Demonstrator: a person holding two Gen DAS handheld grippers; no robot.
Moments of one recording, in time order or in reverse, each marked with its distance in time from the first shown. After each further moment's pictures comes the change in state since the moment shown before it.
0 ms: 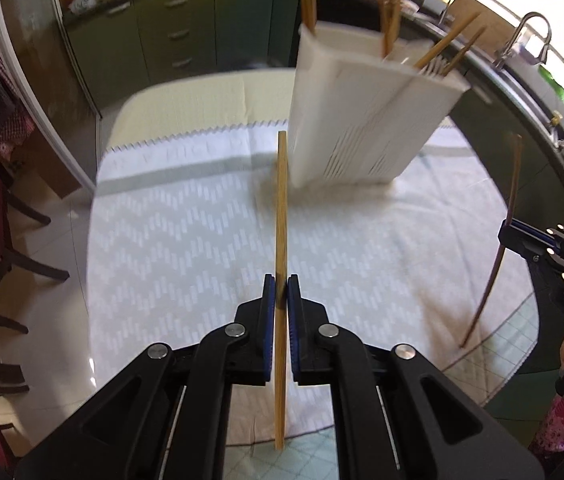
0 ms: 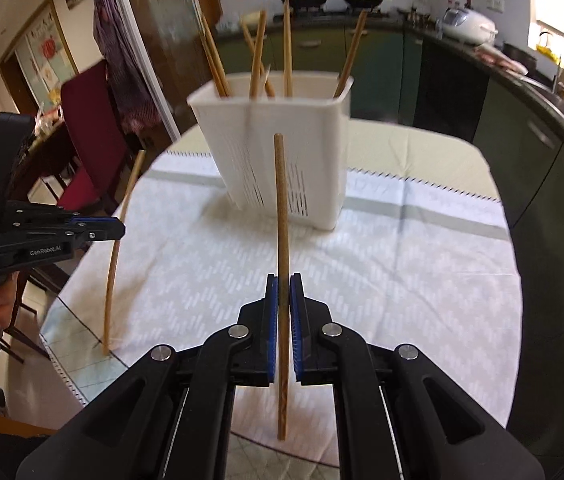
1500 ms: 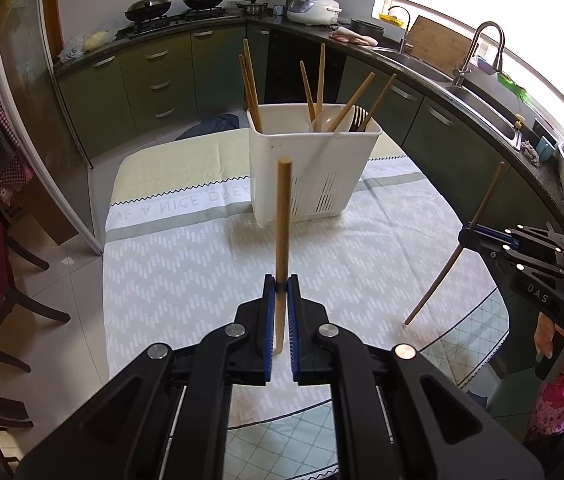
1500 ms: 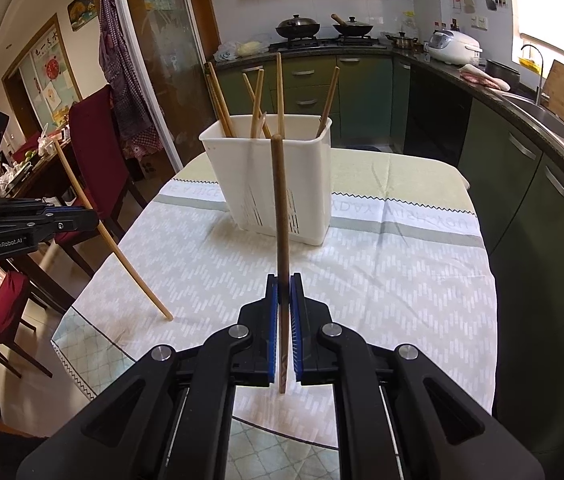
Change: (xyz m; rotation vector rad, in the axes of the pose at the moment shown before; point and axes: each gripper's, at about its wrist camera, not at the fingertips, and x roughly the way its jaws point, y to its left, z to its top) left arm -0.070 -0.039 -0.013 0.078 -0.147 -0.031; right arm -0.046 0.001 -0.012 0.007 -0.096 -0.008
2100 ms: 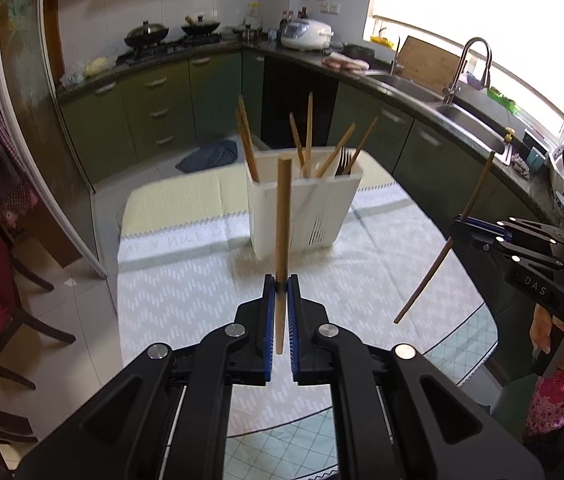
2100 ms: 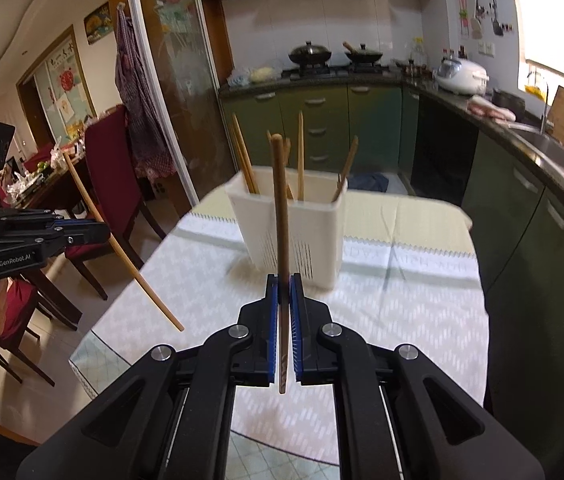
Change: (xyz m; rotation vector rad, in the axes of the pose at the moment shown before) left arm -0.046 -0.005 0.021 0.027 -0.096 0.001; right arm -0.039 0.014 0.038 -0.033 -0.101 0.028
